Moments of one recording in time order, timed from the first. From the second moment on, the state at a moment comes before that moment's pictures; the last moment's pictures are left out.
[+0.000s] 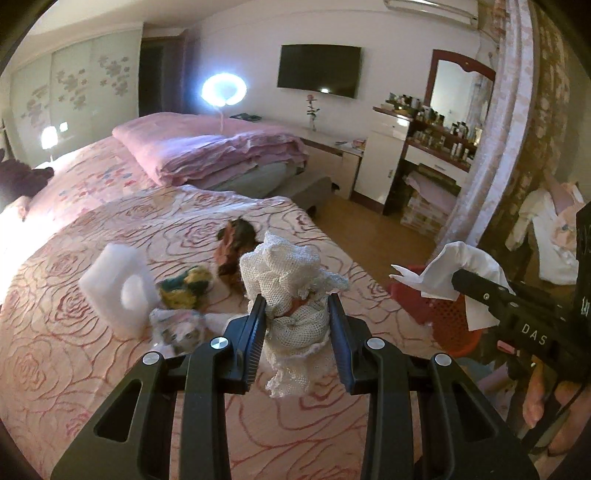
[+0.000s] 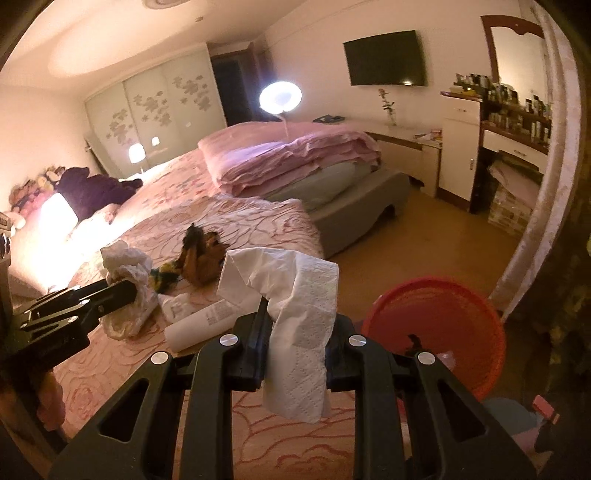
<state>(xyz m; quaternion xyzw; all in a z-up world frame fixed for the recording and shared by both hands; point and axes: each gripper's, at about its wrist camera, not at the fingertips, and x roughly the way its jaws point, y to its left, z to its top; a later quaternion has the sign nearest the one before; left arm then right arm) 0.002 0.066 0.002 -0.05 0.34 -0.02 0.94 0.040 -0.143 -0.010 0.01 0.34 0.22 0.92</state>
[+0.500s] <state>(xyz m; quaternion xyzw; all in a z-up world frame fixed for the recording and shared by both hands) 0.043 0.006 0.004 -0.02 0.35 -0.08 0.93 0.054 -0.200 -0.007 0.04 0.33 0.15 0.93</state>
